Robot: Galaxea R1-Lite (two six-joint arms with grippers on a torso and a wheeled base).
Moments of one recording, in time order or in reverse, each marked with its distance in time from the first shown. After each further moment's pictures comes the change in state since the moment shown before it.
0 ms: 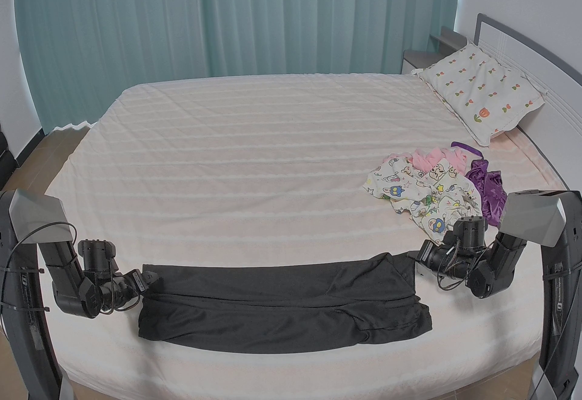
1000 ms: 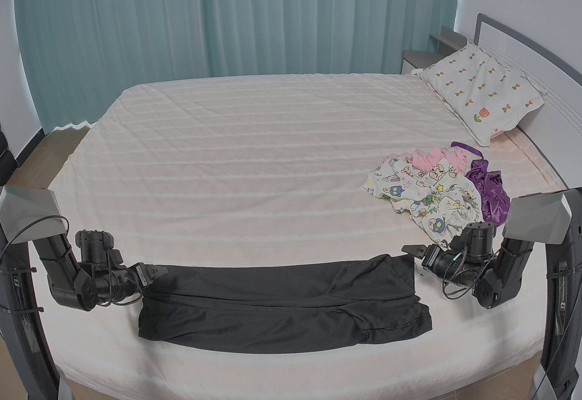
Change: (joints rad) left arm -0.013 -0.079 -0.020 0.087 -0.164 0.021; right arm -0.002 -0.034 0.143 -0.141 0.001 0.049
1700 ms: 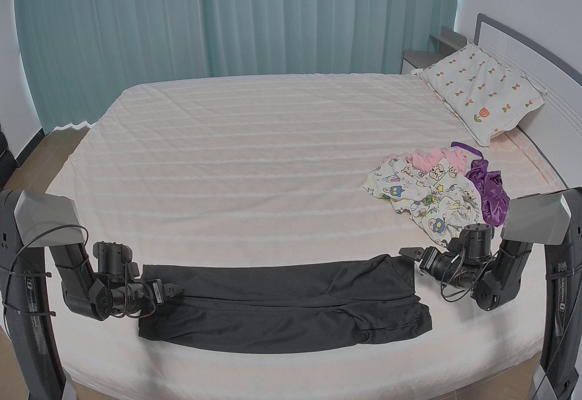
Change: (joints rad) left arm -0.088 0.070 0.014 -0.006 0.074 0.127; right arm 0.016 -0.002 0.015 -0.004 0.000 0.000
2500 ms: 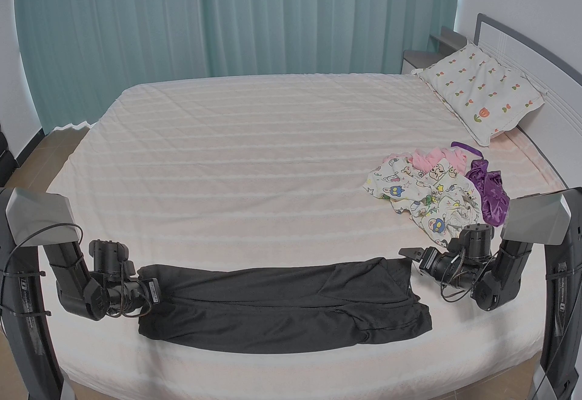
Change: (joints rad) left arm 0.004 -0.043 0.031 0.007 0.047 0.018; right arm 0.001 0.000 0.001 0.001 0.000 0.000
